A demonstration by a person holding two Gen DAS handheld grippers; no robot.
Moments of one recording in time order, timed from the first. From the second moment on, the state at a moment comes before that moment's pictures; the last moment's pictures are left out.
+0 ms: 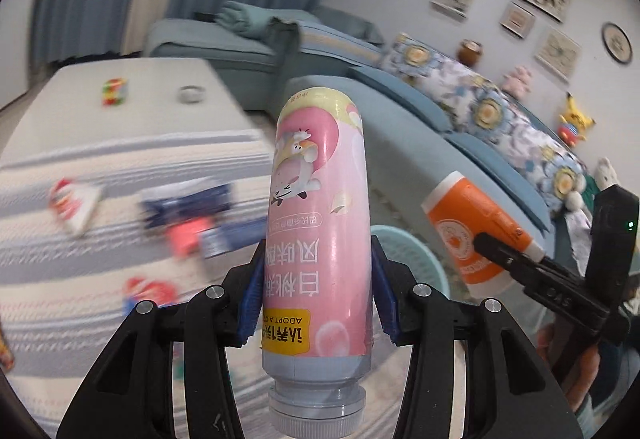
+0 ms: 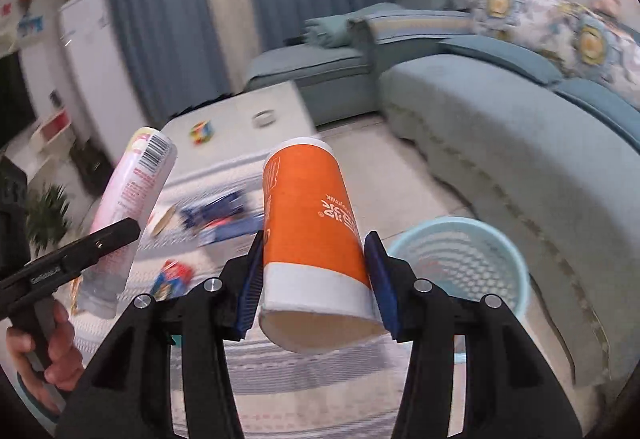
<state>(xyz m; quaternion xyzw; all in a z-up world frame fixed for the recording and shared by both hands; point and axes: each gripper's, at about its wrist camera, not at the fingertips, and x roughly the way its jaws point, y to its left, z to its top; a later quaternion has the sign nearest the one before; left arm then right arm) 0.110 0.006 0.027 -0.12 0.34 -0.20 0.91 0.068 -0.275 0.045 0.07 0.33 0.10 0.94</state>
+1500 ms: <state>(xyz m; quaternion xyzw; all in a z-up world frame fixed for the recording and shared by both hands) 0.181 -0.193 -0.075 -0.05 0.43 -0.29 0.85 0.111 -0.439 -0.135 0.27 0.47 -0.05 0.84</state>
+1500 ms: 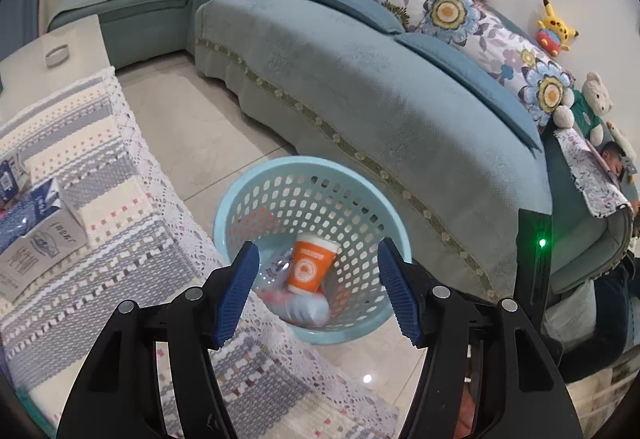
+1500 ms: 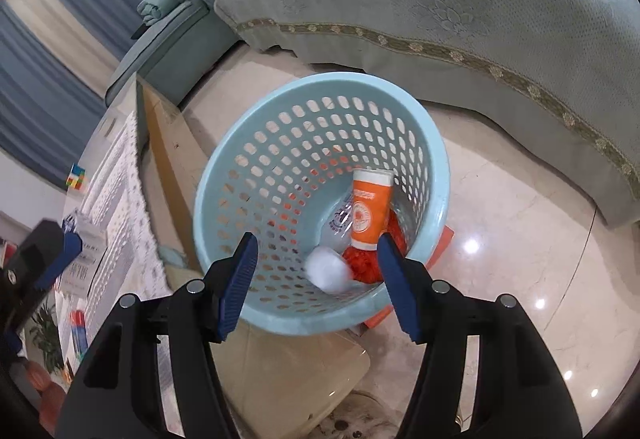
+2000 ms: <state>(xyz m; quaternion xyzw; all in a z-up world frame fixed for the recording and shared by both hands) 0.106 -0.044 0.013 -0.11 0.34 -0.25 0.90 0.065 -0.273 -0.001 0.10 0.36 0.10 0.92</state>
